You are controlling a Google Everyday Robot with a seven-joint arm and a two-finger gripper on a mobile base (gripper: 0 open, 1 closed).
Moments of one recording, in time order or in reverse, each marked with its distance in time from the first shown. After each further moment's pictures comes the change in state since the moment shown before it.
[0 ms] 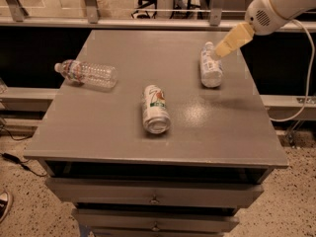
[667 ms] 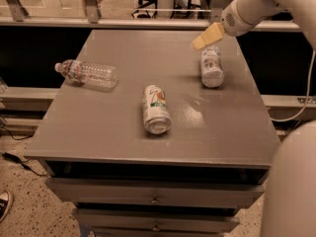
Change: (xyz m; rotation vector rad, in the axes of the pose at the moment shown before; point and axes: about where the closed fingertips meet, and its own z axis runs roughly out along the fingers) arm -0.027 -0.046 0.084 0.051 0.001 0.251
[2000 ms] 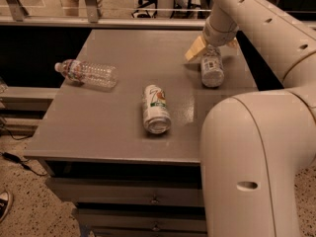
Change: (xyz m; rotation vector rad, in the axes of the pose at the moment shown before) arm 0.027 -0.023 0.073 0.224 0.311 0.223
